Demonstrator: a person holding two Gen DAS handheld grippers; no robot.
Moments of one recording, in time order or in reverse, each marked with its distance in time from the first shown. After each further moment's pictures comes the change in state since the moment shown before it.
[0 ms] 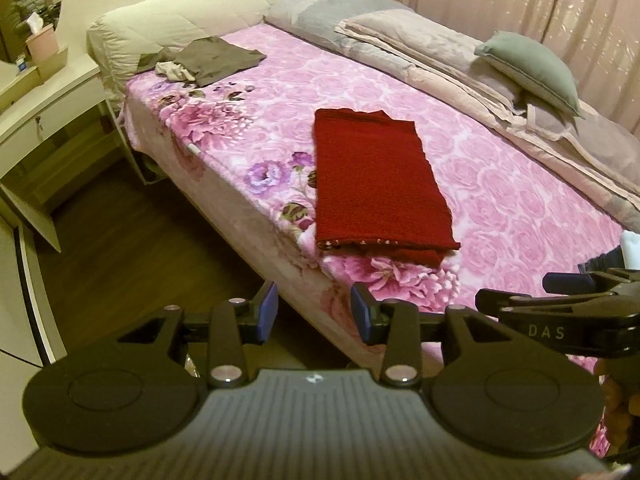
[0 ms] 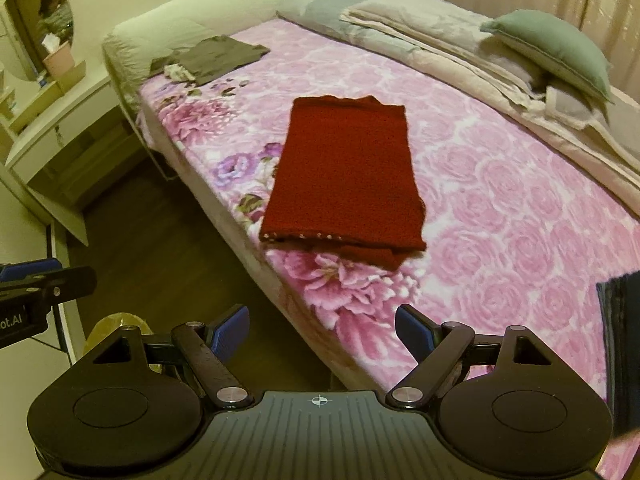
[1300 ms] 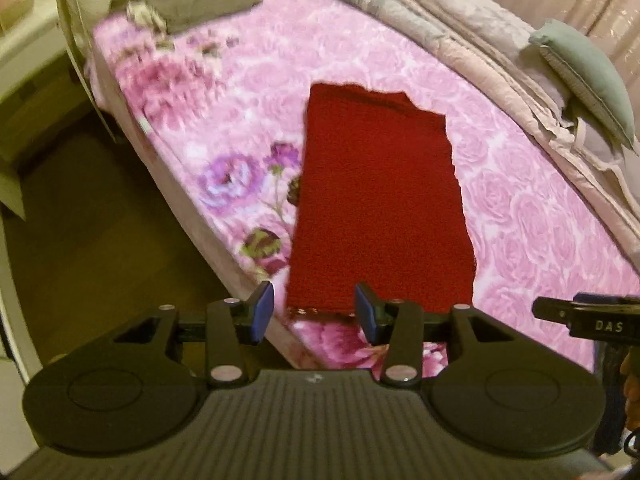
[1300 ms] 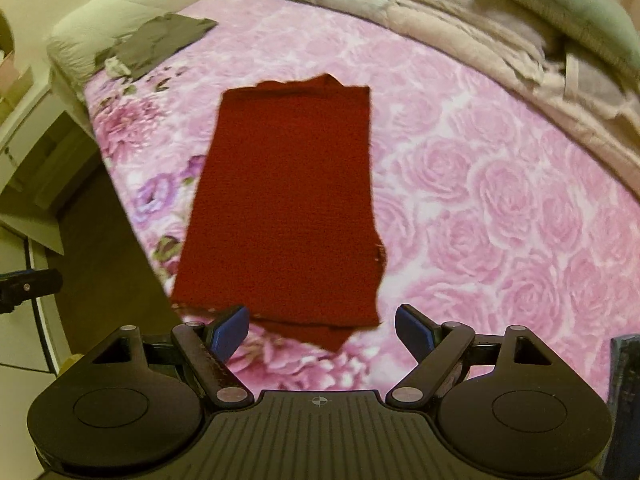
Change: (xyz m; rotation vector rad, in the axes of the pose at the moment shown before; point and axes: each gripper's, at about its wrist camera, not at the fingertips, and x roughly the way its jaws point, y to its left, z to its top) left arm 0.211 -0.009 0.129 -0.127 0.205 -0.051; right arm 0.153 -0.148 0.133 0.094 0.168 0.013
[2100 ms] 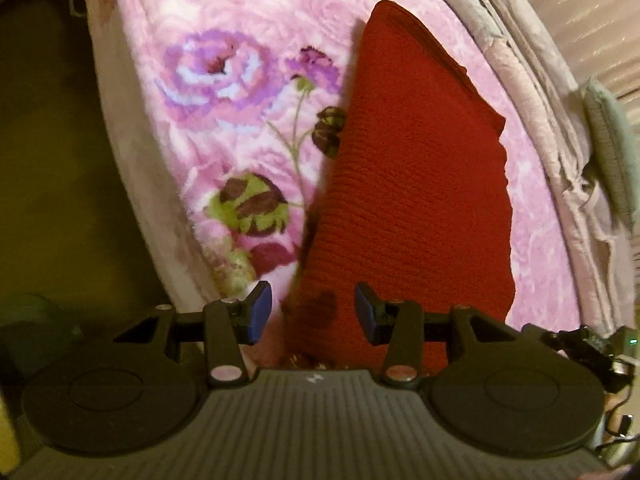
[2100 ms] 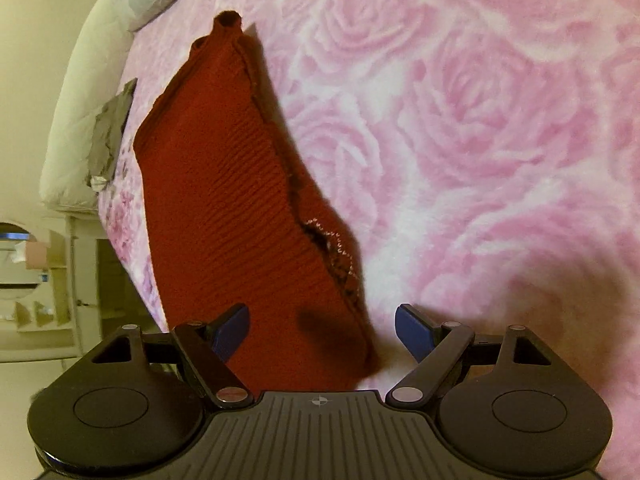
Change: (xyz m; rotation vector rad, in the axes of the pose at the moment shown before) left arm 0.201 0.097 -0.016 -0.278 0.097 -0.301; right arm 0.182 -0.167 -0.002 0.567 0.159 0.487
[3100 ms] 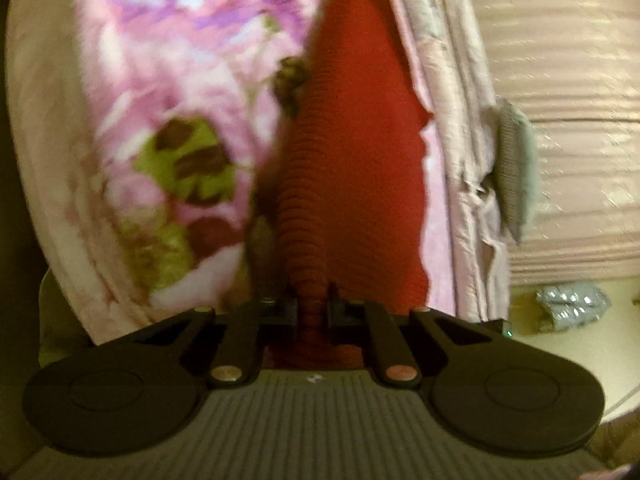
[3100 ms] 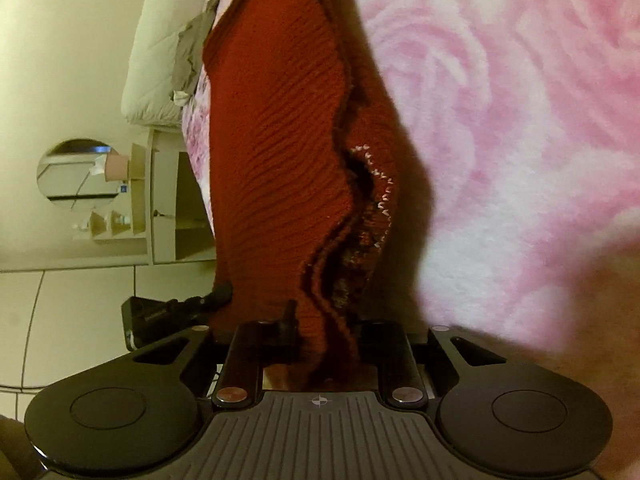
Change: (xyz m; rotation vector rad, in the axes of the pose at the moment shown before) left arm 0.041 0.037 0.011 -0.107 0.126 -0.455; right arm 0.042 -0.011 0.015 -0.149 0.238 0.267
